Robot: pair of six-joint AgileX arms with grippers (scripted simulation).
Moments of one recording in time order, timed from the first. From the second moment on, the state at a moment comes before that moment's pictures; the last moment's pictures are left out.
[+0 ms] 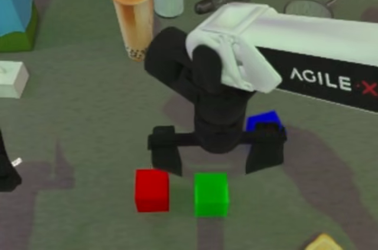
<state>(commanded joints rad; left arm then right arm) 0.02 0.00 0.00 0.00 0.00 0.00 0.85 2.05 1.63 -1.15 0.00 0.83</state>
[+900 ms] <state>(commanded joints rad) 0.02 0.00 0.00 0.00 0.00 0.00 0.51 2.15 1.75 -1.17 0.00 0.22</state>
